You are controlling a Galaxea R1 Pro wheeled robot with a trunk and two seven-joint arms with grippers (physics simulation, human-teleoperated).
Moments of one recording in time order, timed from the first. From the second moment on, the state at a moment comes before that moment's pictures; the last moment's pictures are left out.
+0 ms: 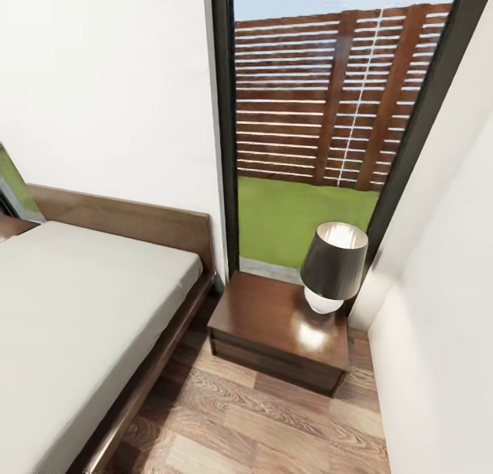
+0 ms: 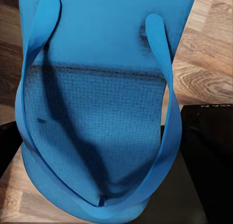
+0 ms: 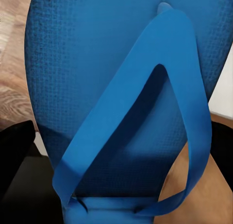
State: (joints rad) left arm -0.27 0.08 -0.65 -0.05 0.64 -0.14 -0.06; right arm -0.37 0.01 0.16 0.03 -0.04 -0.16 -0.14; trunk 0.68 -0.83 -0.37
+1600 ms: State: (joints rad) left arm -0.27 0.07 -0.65 -0.05 0.64 -0.14 -0.06; right arm -0.37 0.03 0.16 0.03 -0.04 -0.16 -0.14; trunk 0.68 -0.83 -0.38
